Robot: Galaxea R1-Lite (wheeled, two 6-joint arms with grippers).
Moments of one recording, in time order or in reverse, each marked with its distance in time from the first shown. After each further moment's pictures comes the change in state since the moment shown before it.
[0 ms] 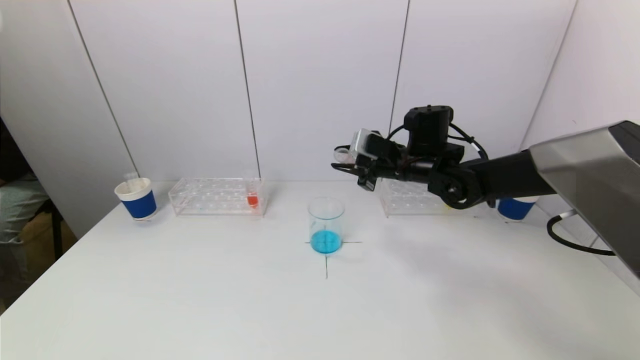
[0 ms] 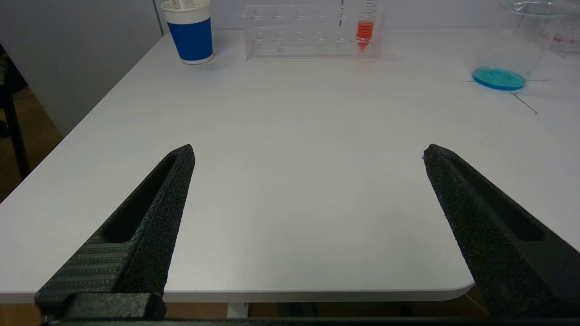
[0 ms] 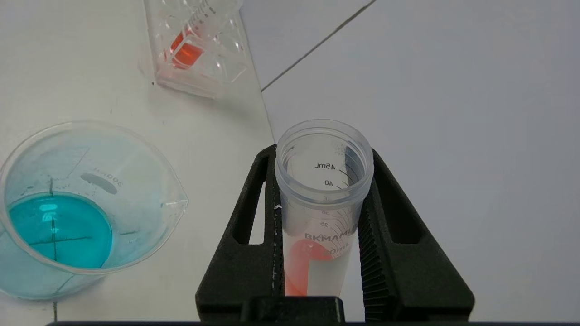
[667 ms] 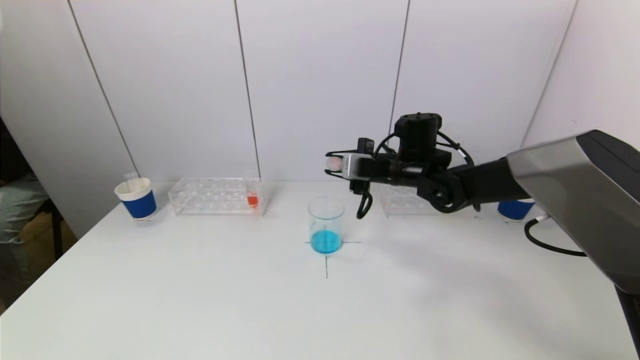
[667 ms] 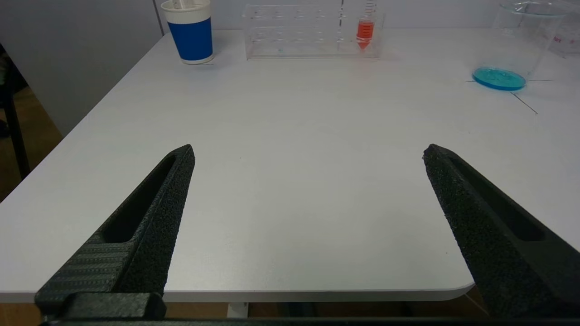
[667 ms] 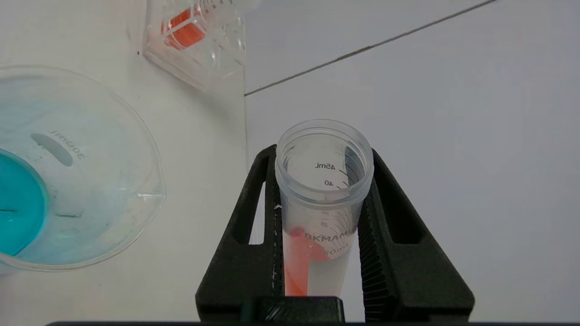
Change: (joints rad) left arm 0.000 0.000 0.000 0.000 0.000 0.000; right arm 0.012 0.063 -0.042 -0.036 0.042 -0.299
